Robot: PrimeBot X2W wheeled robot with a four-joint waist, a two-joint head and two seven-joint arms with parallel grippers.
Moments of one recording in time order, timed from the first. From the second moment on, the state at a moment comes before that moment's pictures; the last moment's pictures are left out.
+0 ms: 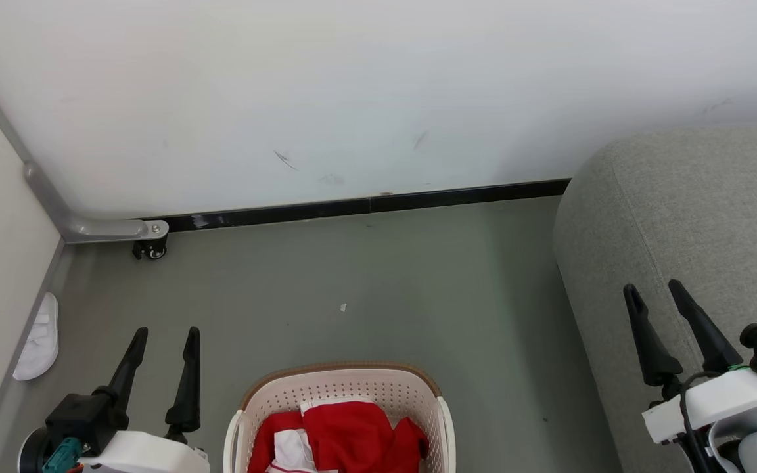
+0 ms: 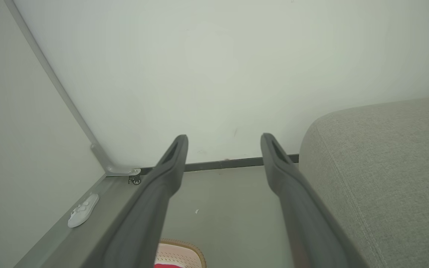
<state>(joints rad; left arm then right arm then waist) -0.05 0.07 -0.04 0.17 -0.31 -0.05 -0.25 -0.07 -0.21 0.08 0.11 0.38 0.12 -0.25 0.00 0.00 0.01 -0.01</state>
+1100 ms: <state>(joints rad) -0.06 0.05 -0.01 0.21 -0.31 -0.05 -0.25 -0.07 -0.16 0.06 0.11 0.37 0.12 -0.25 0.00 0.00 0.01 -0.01</state>
